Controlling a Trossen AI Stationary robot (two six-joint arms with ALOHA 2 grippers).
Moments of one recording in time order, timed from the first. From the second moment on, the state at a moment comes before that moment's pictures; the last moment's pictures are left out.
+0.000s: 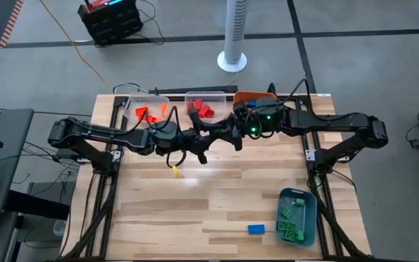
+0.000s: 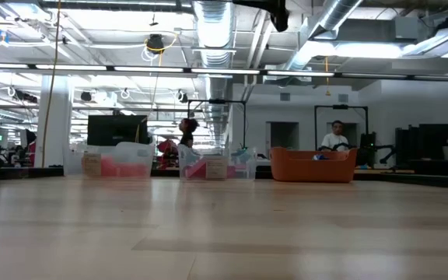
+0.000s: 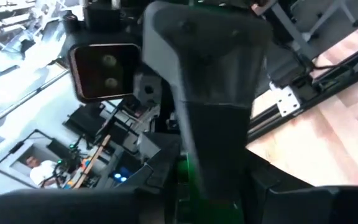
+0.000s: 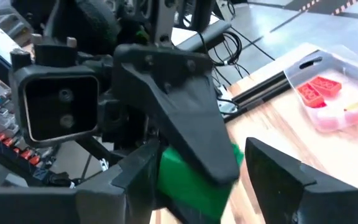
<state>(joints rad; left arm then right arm) -0.06 1.46 1.18 0.31 -0.41 0.83 -0.12 1.36 1.21 -0.02 -0.14 0.52</state>
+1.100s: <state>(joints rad) -0.06 1.46 1.18 0.29 -0.40 0.51 -0.26 1.32 1.32 -0.49 -0.21 0.41</state>
